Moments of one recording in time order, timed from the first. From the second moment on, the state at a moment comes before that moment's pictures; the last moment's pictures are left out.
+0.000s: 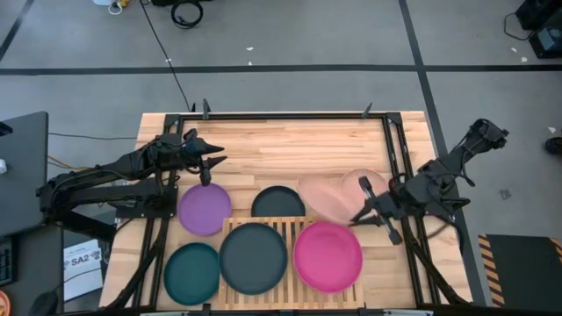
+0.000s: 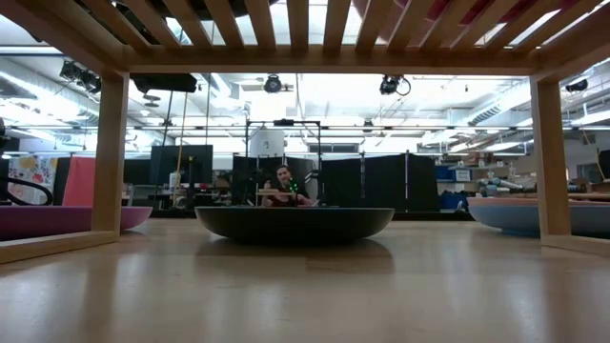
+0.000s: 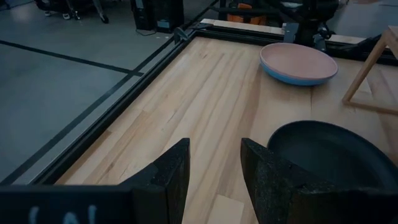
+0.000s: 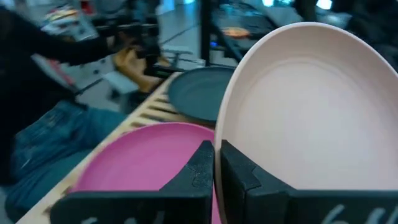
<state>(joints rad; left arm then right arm) 0.35 0.62 0.51 -0.24 -0.05 0.00 0.62 0.87 0.84 -0.23 0.21 0.05</state>
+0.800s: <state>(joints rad) 0.35 0.62 0.51 -0.24 -0.05 0.00 0.85 1.09 0.84 -0.04 0.22 -0.03</state>
